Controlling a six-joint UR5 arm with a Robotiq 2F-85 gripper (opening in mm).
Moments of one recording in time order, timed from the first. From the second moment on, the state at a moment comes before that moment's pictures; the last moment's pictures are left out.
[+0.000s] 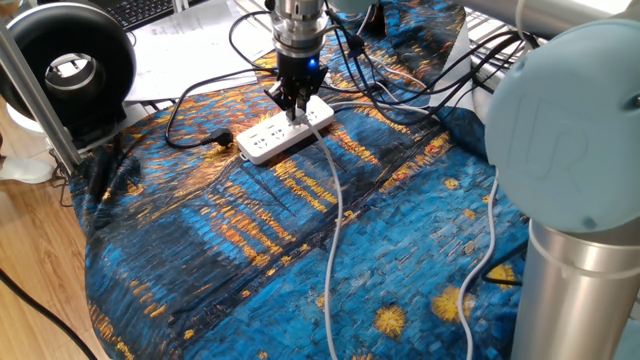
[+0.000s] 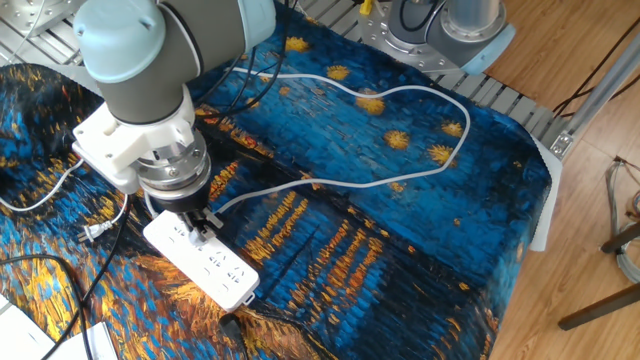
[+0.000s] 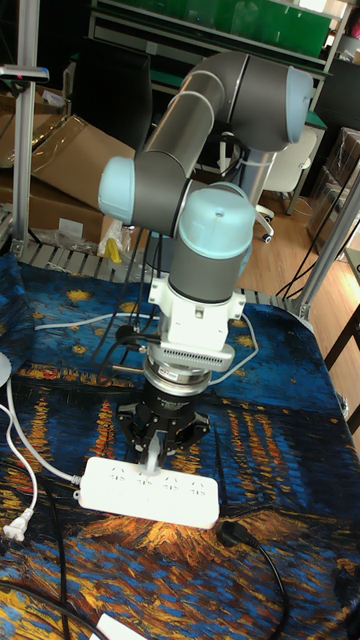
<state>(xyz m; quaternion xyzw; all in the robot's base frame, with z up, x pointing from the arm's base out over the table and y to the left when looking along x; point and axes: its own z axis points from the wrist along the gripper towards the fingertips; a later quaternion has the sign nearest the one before) 0.653 0.004 0.062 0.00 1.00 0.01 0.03</state>
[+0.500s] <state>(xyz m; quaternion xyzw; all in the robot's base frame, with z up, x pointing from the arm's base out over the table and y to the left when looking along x) 0.653 0.005 0.061 0.00 1.00 0.02 0.03</state>
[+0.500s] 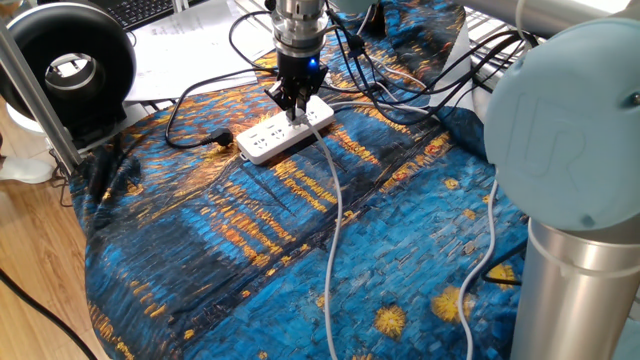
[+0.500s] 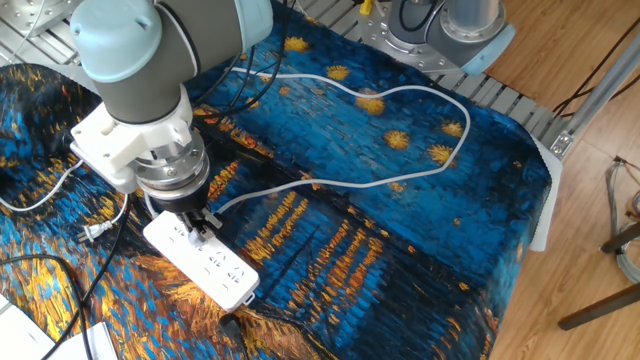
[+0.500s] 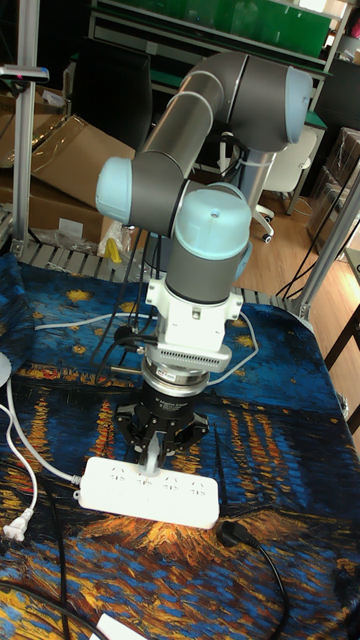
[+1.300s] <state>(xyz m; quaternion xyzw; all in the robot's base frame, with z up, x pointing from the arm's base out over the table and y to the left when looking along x) 0.653 0.003 0.059 0.00 1.00 0.02 0.03</state>
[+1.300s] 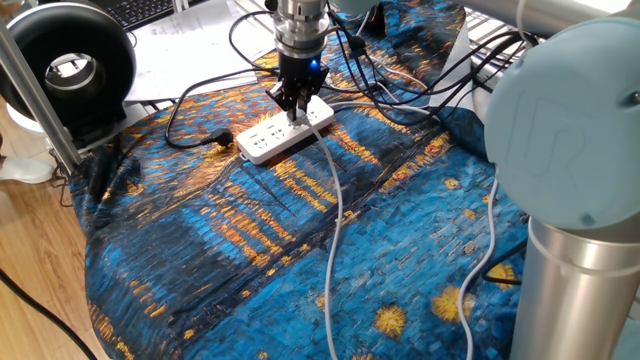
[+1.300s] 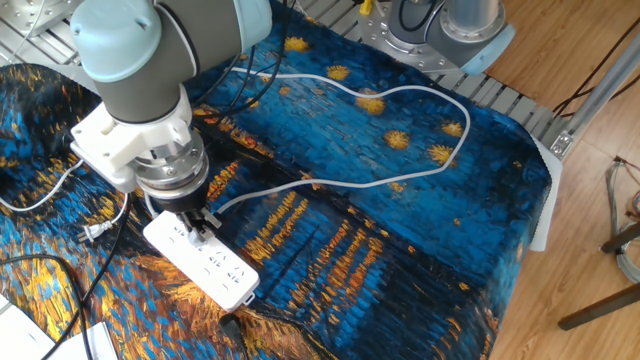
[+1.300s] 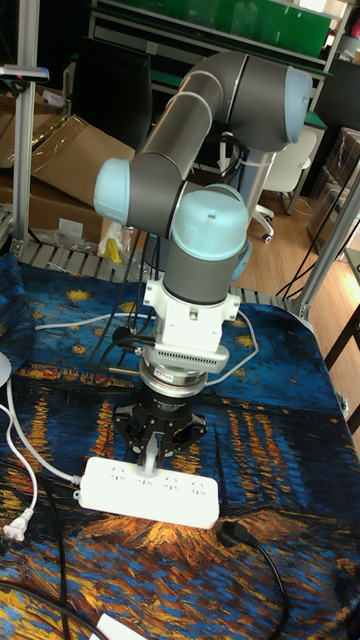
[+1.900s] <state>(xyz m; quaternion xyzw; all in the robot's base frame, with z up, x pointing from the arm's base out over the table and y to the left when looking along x) 0.653 0.003 0.057 0.00 1.00 0.02 0.03</state>
